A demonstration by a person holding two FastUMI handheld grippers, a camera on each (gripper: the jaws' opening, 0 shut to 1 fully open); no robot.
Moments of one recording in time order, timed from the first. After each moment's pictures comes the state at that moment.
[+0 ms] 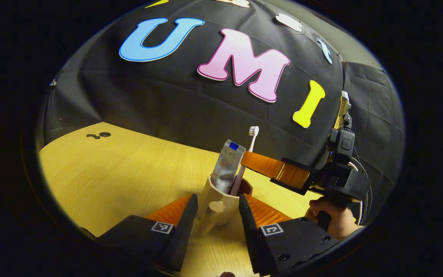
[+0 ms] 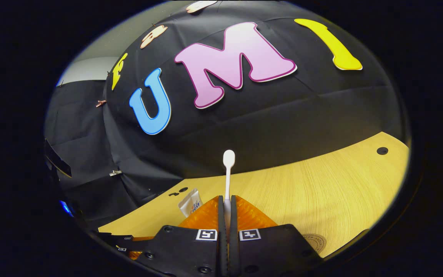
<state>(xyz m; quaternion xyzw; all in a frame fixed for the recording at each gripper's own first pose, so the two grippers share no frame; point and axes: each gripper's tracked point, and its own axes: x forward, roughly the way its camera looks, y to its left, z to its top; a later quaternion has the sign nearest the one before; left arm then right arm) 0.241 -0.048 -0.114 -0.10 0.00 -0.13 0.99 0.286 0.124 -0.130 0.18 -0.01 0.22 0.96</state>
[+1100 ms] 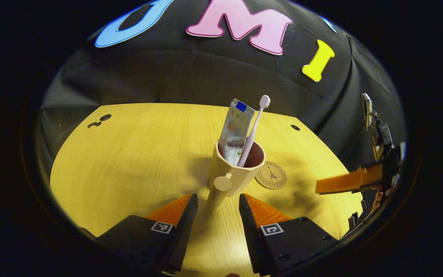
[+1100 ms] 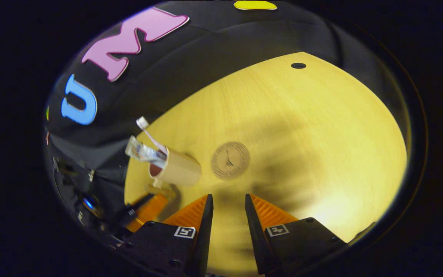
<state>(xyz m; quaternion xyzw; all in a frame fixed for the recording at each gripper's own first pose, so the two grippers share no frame) 0.231 -0.049 -0.146 -0.01 0.21 -0.12 0.97 0.126 -0.002 -0.233 0.24 0.38 0.06 0.89</state>
